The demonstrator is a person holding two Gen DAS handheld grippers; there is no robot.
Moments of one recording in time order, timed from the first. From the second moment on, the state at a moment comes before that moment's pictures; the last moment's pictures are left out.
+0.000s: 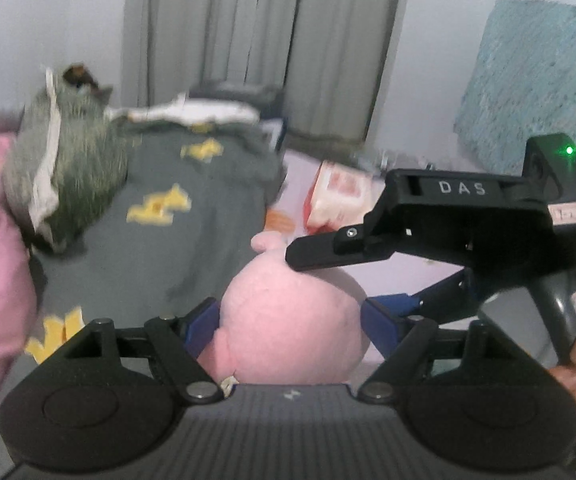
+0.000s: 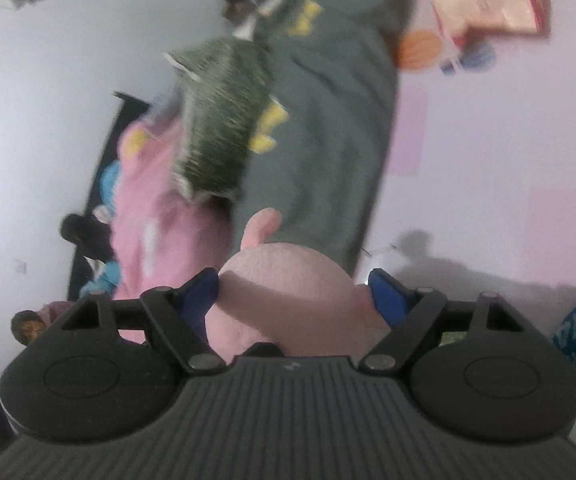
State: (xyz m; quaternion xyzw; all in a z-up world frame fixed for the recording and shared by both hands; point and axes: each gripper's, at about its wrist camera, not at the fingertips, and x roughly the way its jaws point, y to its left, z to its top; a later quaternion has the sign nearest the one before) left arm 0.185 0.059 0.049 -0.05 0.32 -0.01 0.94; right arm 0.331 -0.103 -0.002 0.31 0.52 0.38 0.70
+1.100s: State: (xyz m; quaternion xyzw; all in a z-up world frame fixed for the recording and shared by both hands) left arm 0.209 -0.320 0.024 0.05 0.42 -0.30 0.86; right arm 0.194 -0.533 -0.020 0.46 0.44 0.11 0.76
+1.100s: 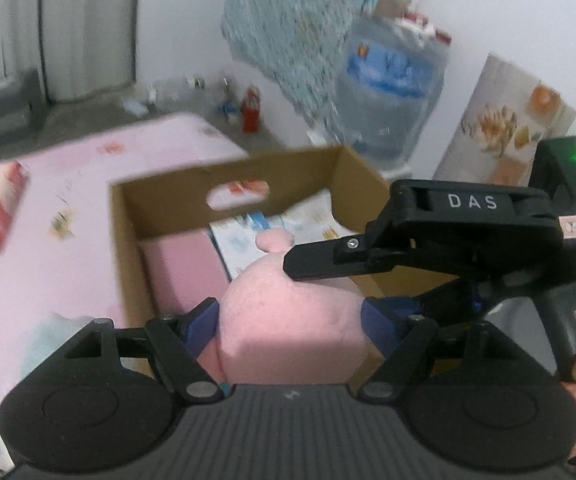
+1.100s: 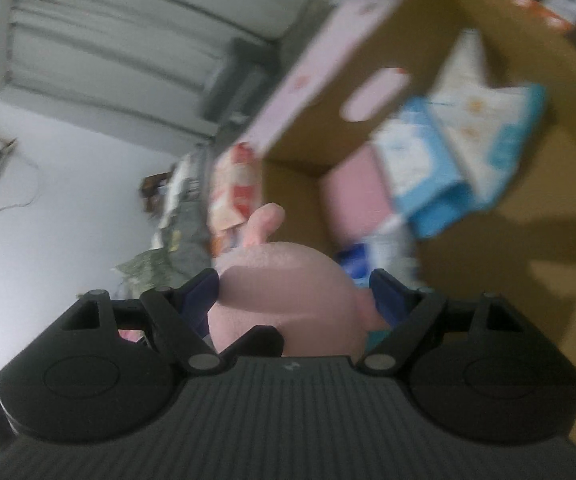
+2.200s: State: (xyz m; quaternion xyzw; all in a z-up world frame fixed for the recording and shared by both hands) left arm 0.193 -0.226 0.057 0.02 0.40 -0.26 0.88; right arm 0.187 -0.536 -0.008 0.38 0.40 0.05 0.83
